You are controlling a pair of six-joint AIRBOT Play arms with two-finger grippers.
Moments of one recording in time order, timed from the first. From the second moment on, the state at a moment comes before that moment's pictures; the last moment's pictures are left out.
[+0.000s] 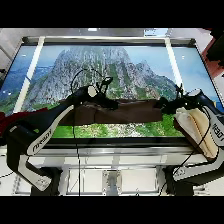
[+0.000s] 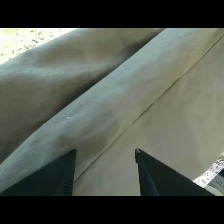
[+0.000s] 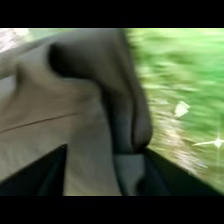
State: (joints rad) left arm -0.53 -1.72 1.34 0.97 -0.81 -1.28; right arm -0.26 -1.61 1.06 -0.93 1.08 1.31
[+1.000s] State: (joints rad) left arm -0.57 -1.74 1.36 1.06 -0.85 -1.42; right arm -0.11 -1.40 1.48 -0.85 1.44 1.25
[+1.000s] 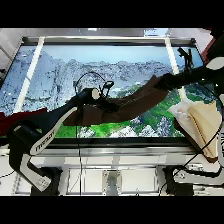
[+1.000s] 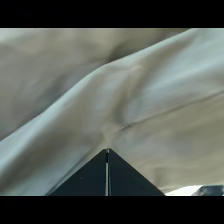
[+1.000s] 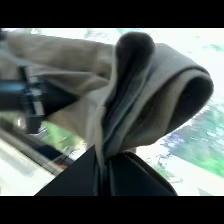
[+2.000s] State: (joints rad) left arm -0.28 -1.37 1.79 1.46 -1.39 -1.44; right arm 0.74 -1.70 1.60 -0.76 0.46 1.40
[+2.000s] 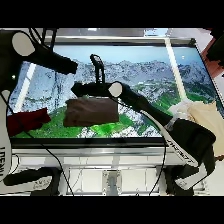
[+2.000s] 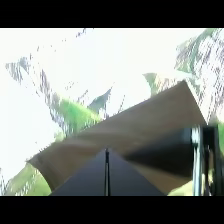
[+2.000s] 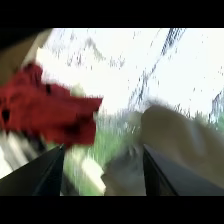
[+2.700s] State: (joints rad) left arm -0.27 -1.36 1.80 1.47 -1.43 -1.41; right arm 0.27 -1.74 1.43 -0.96 1.09 1.54
